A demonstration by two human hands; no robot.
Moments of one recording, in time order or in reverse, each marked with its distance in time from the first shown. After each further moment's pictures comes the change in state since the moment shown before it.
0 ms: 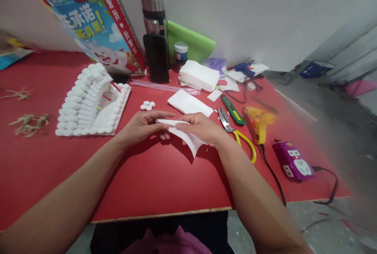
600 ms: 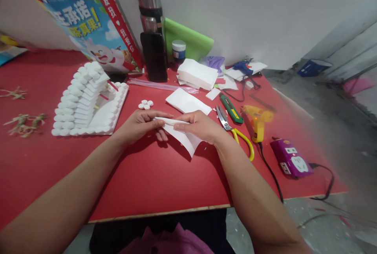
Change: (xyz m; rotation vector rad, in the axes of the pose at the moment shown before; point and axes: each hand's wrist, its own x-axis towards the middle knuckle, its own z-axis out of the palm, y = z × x) left_hand 0.002 0.001 -0.002 -0.042 -0.063 -0.020; right_hand 0.002 0.001 -0.004 -0.141 0.044 -0.088
